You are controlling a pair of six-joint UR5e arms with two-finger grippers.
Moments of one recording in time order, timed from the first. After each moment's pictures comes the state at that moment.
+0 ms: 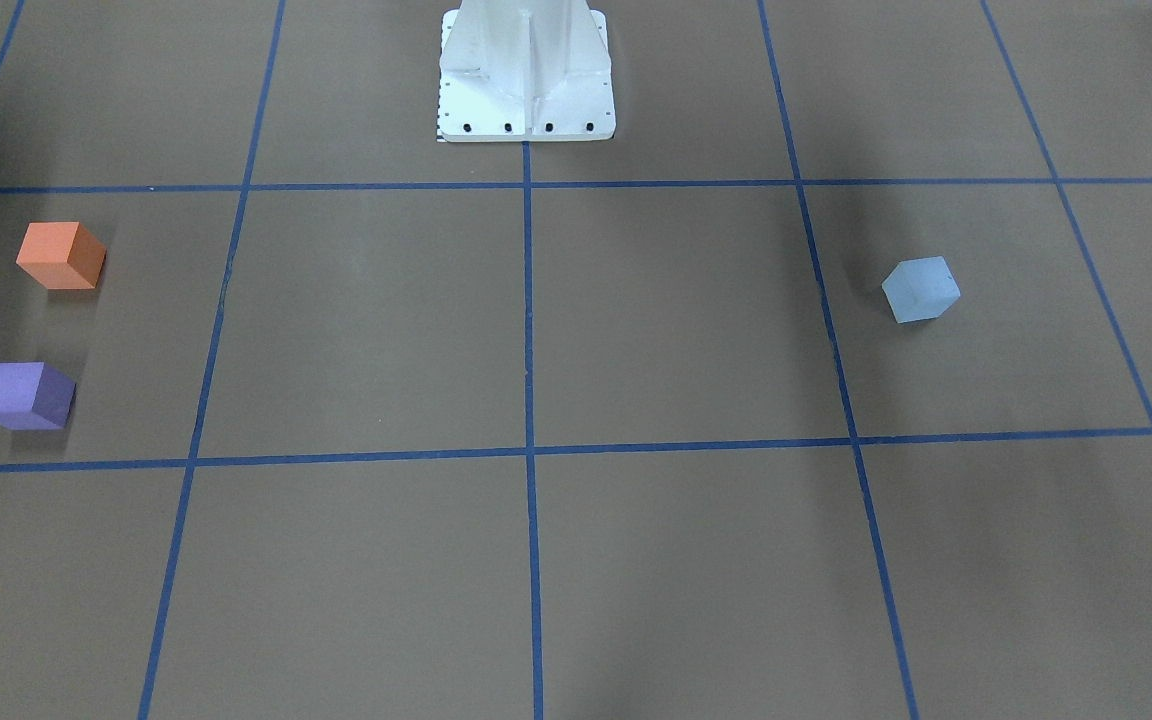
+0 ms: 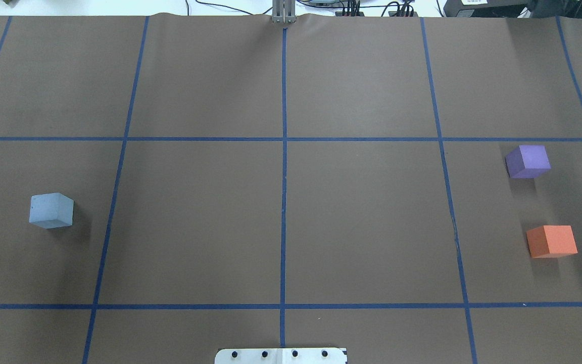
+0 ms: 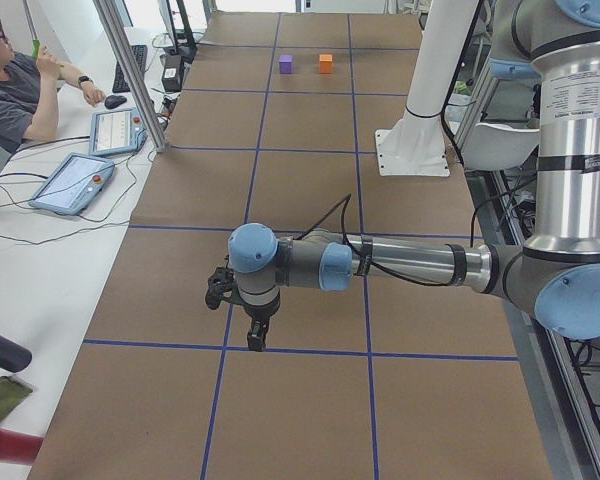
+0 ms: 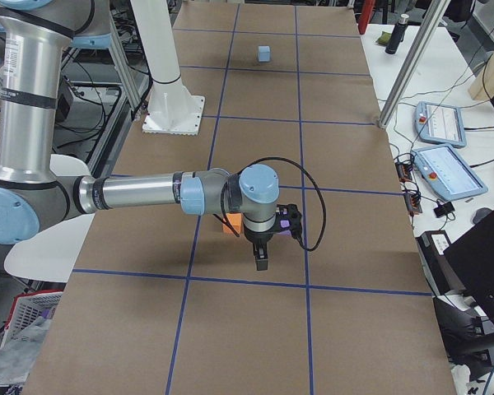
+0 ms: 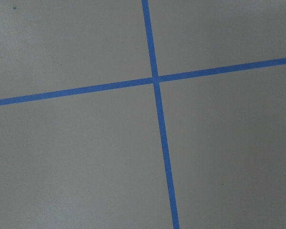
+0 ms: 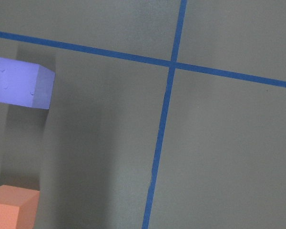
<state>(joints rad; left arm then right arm) -1.55 -1.51 -1.72 -1.55 -2.34 0.09 1.54 -1.75 1.87 -1.61 2.31 -0.08</state>
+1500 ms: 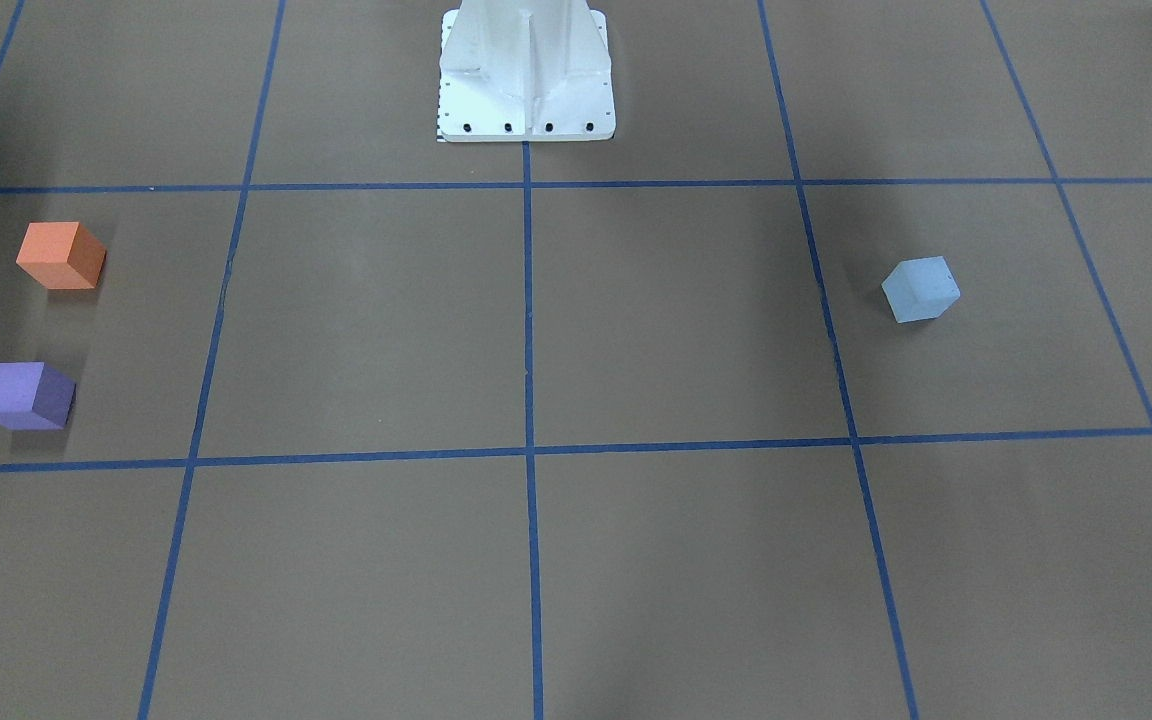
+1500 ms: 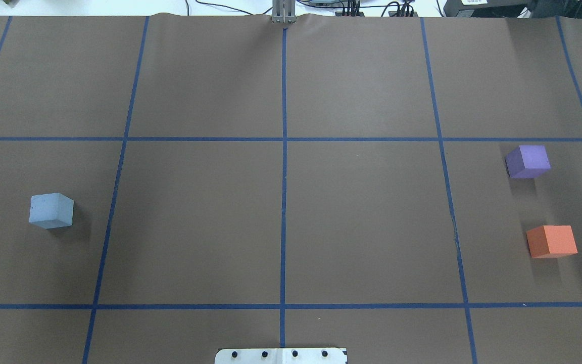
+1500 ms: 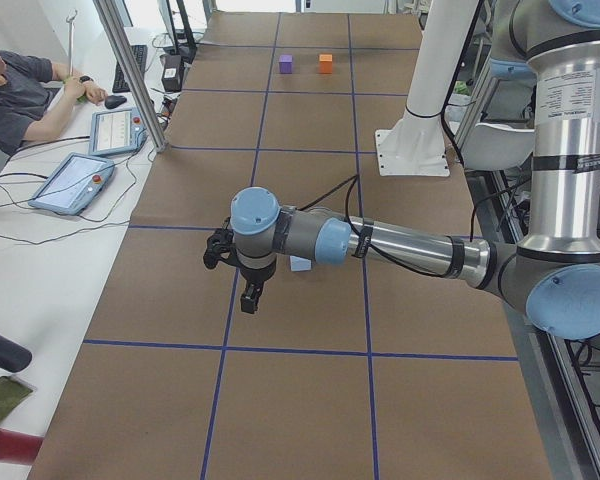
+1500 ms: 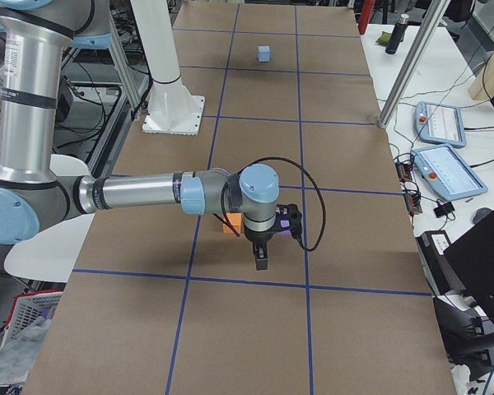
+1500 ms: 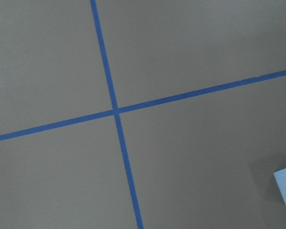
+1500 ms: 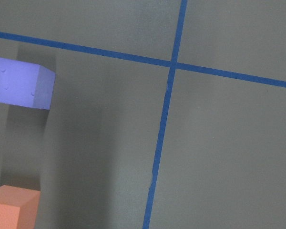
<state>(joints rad) -1.48 -1.52 -1.81 -1.62 -2.41 -0.04 1.53 -1.75 1.87 -1.61 2.31 -0.05</state>
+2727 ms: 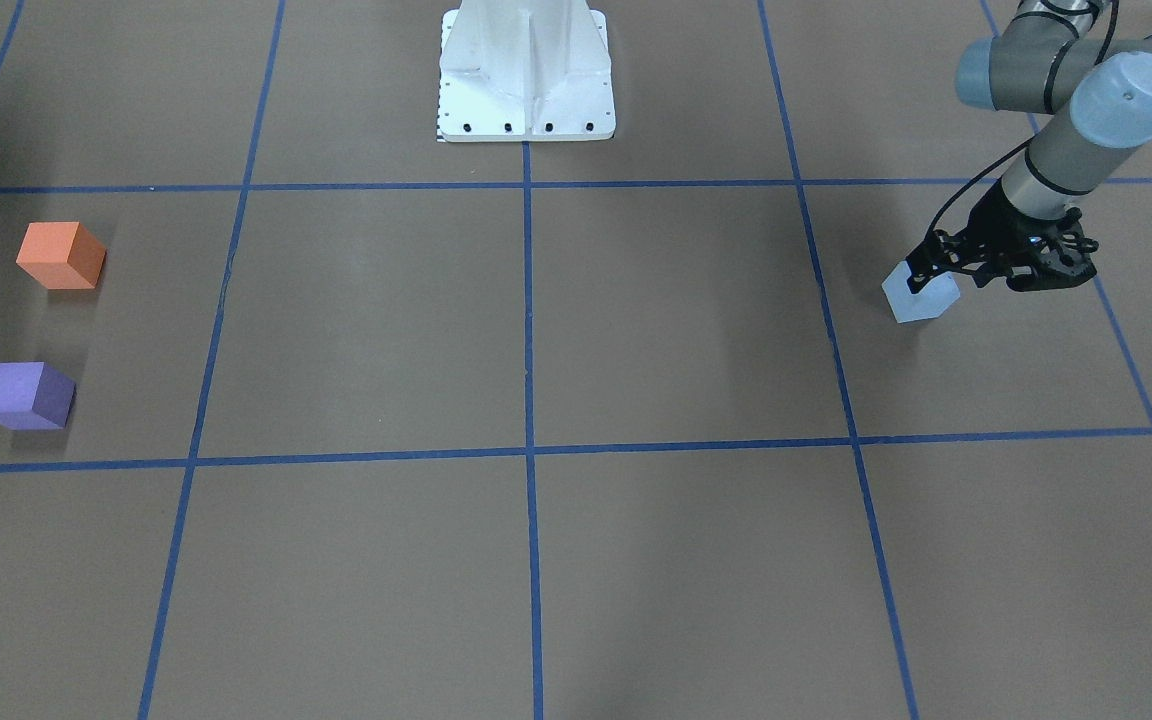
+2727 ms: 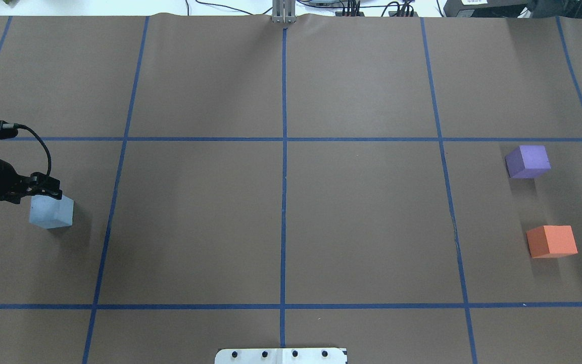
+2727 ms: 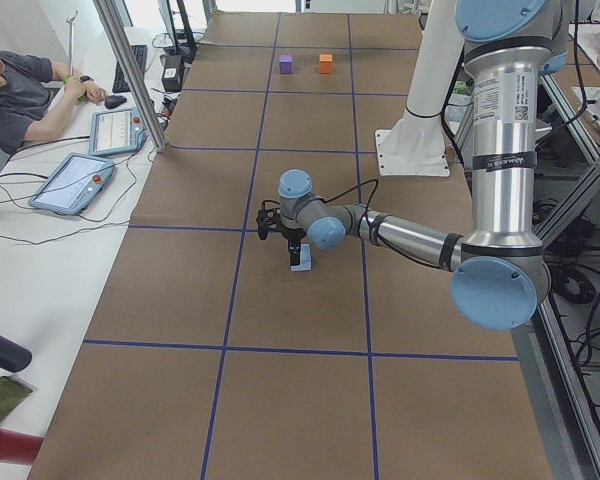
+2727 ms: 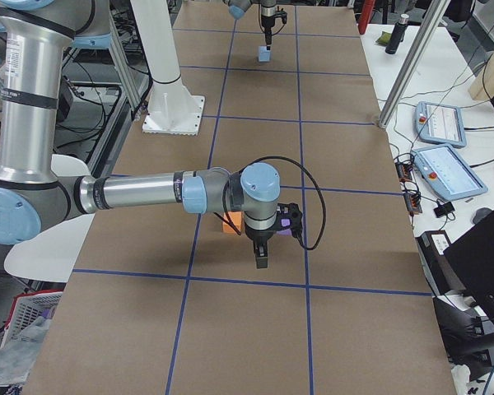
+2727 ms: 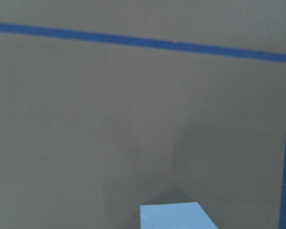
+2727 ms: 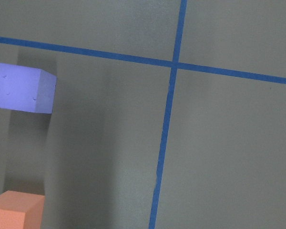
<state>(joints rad) -0.85 -1.51 -1.81 -2.06 -2.12 -1.03 1.52 -1.75 1.87 -1.61 2.31 -0.03</state>
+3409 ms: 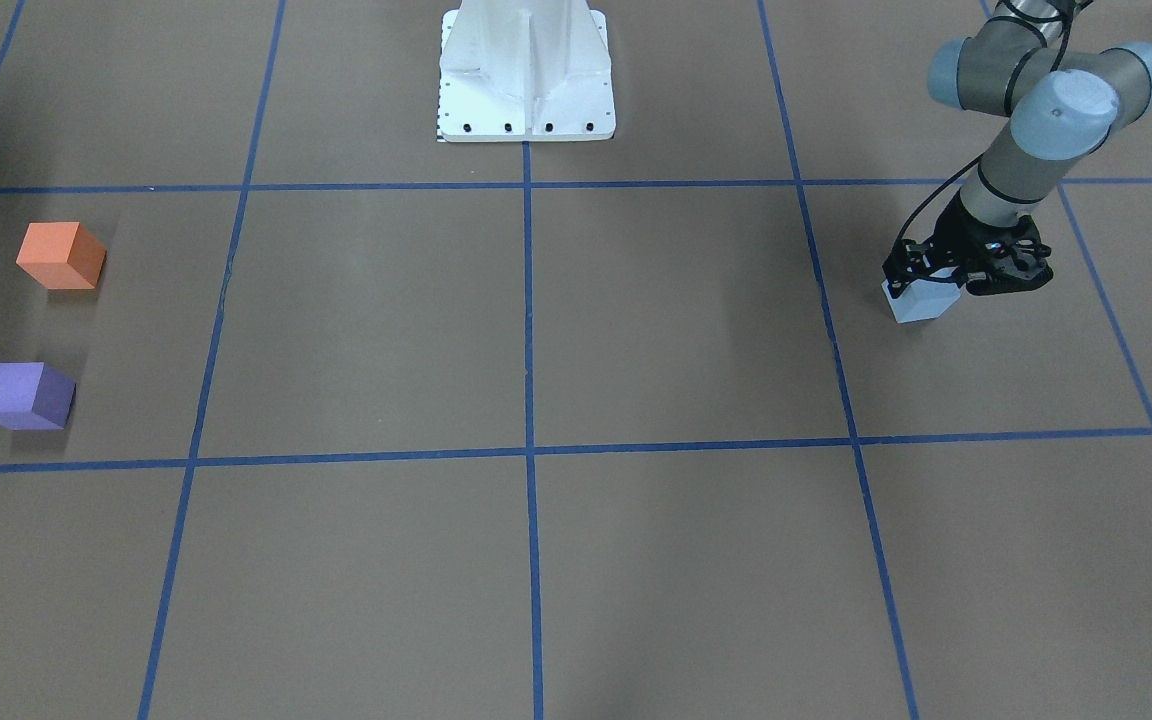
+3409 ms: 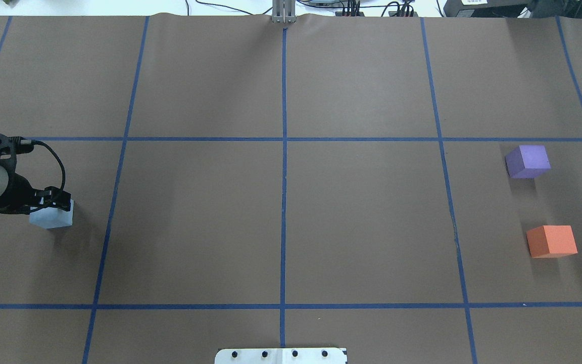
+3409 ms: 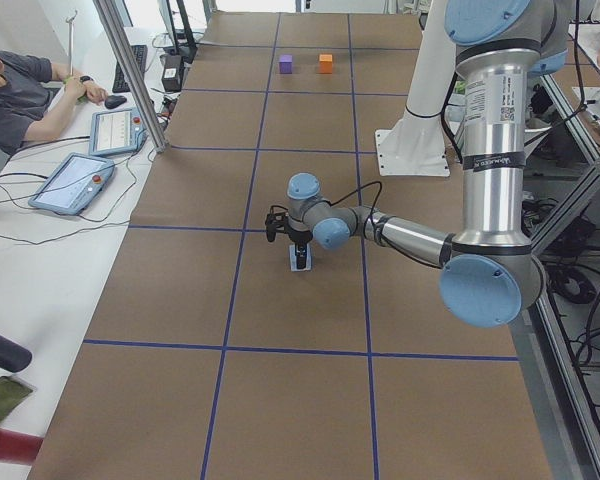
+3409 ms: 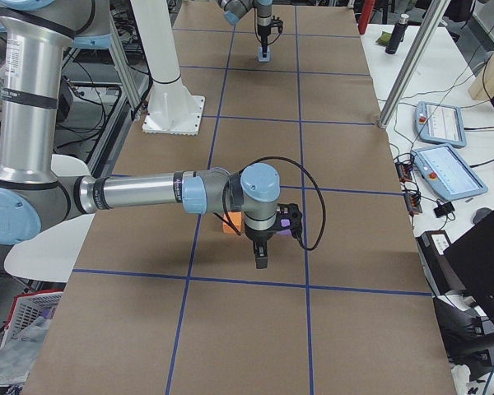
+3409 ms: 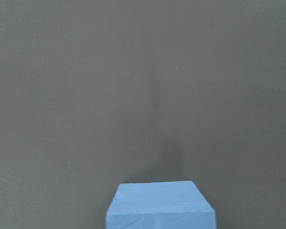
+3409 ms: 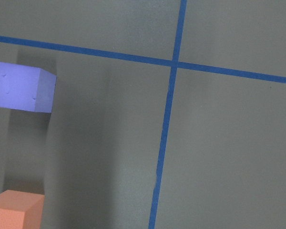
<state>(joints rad) -0.77 -1.51 -1.79 -2.05 -2.02 -1.05 1.52 -1.75 1.87 -1.61 2.31 -0.04</state>
